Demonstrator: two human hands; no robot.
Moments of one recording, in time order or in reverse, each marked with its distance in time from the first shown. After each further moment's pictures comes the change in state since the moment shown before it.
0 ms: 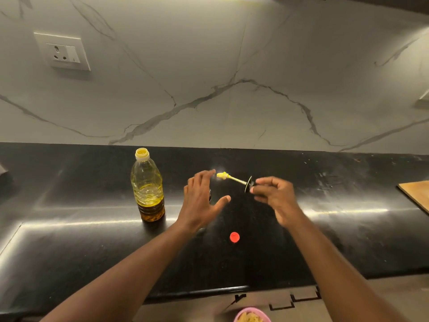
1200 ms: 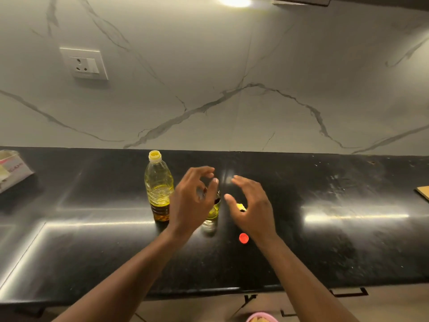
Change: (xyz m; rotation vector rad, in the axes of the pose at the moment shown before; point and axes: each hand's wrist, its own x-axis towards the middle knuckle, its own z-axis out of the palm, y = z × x) left_hand -0.022 0.036 -0.073 -0.221 0.352 0.097; right_hand -0.064 0.015 0.066 -0.676 0.013 -0.873
